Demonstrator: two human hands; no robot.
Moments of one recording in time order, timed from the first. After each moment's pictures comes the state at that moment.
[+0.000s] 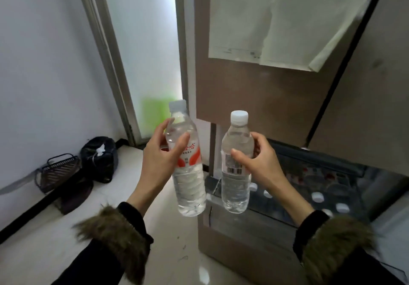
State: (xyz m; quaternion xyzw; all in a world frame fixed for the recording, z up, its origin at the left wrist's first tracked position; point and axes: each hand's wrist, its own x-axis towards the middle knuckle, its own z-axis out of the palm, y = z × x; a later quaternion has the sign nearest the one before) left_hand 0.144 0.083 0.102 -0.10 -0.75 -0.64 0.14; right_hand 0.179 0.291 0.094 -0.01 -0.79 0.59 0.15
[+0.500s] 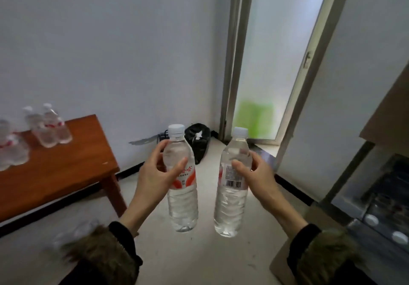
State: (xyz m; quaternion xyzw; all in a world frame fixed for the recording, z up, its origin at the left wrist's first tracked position) left_hand 0.267 -0.252 0.070 0.11 -0.78 -0.56 0.24; right_hand 0.186 -0.047 0.064 0.14 -0.77 0.62 -0.04
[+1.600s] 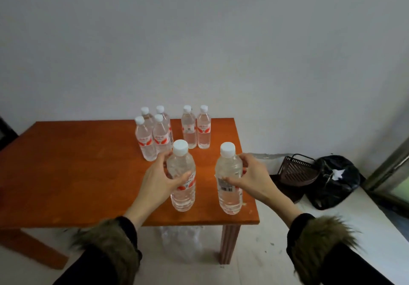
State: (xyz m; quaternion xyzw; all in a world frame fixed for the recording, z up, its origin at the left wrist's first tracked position) left_hand 0.269 -0.768 0.011 0.40 -0.78 -0.41 0.27; right_hand 0.073 -0.639 0.012 0.46 -0.76 0.41 -0.21
